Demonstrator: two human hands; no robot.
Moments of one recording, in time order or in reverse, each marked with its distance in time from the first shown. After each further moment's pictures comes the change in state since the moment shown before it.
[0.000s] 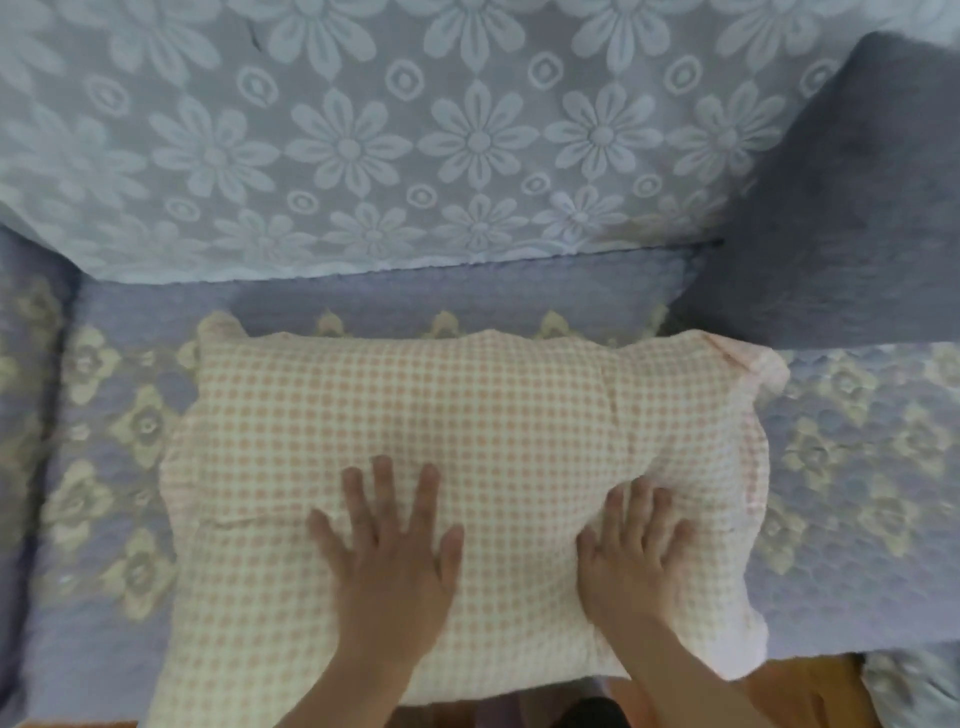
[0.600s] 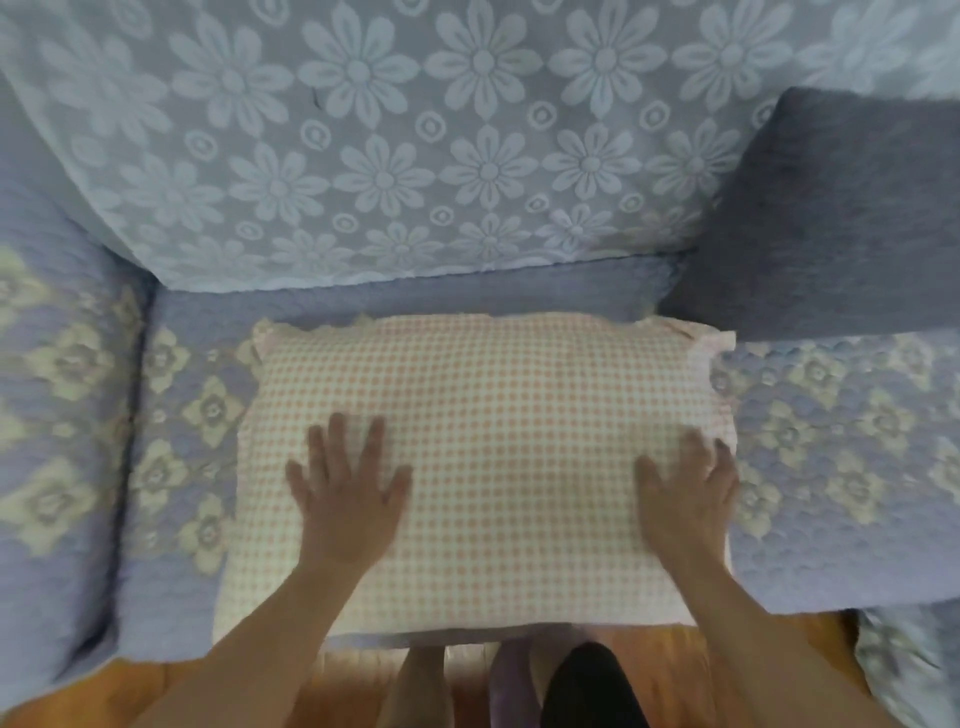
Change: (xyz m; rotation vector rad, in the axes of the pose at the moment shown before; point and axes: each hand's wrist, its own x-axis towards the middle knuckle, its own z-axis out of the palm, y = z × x) left_hand 0.010 -0.064 -0.047 -0.124 -0.002 -0.126; right_hand -0.011 0.028 -0.107 0.598 0.136 0.104
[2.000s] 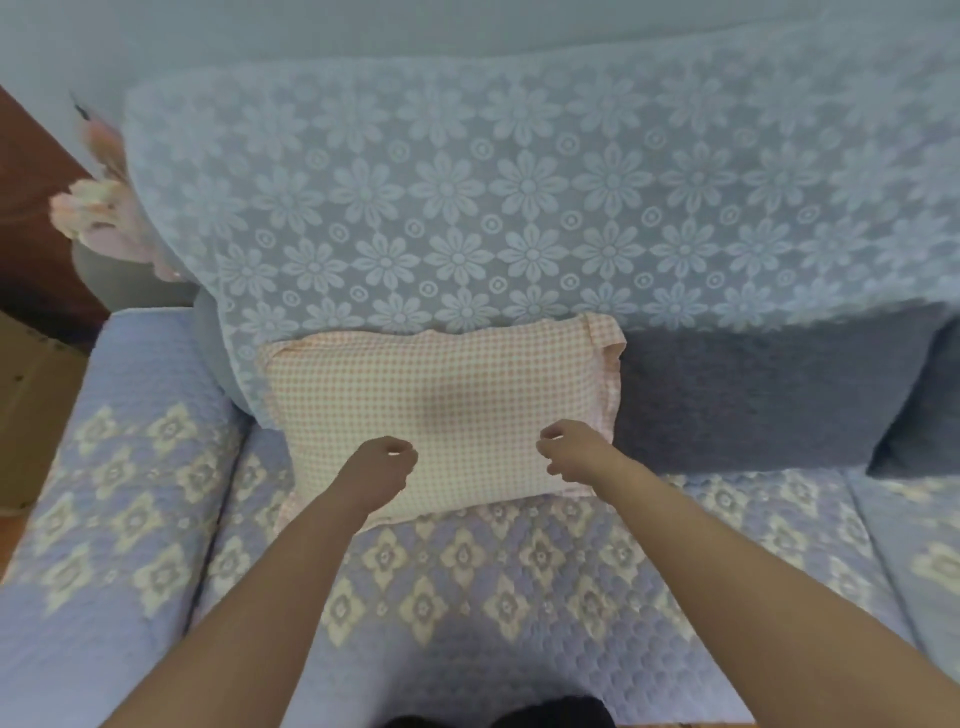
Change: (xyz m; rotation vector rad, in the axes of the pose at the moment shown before) left_hand -0.045 0.115 -0.280 -0.832 -0.197 -0.148; right_hand 0.003 -0.205 -0.217 0.184 -0.605 -0.228
